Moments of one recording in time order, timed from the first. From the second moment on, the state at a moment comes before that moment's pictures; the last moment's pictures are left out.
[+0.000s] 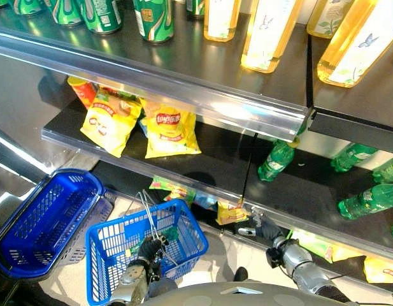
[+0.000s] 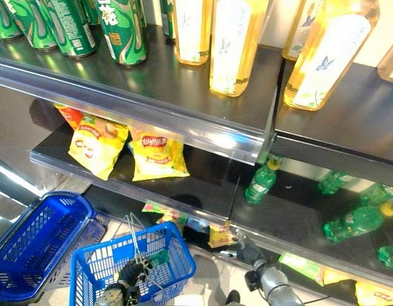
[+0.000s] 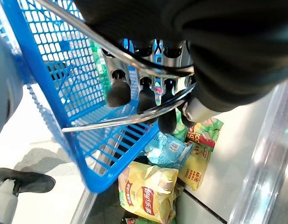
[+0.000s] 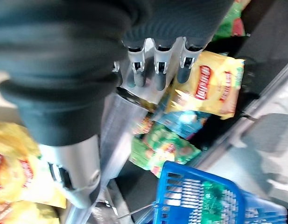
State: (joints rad) left arm 0.12 0.22 -0.25 0.81 -0.41 -0.15 0.00; right arm 0.08 -0.33 0.37 0.58 0.21 -0.19 0.12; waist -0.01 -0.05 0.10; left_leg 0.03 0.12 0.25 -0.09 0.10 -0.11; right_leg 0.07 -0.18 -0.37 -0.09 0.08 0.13
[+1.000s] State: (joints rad) left arm 0.17 0.23 -0.25 0.79 -0.41 -0.15 -0.03; right arm 0.12 -0.49 0.29 0.13 0.27 -0.22 0.22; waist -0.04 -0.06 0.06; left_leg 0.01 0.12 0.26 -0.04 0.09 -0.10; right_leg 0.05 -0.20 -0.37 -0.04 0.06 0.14
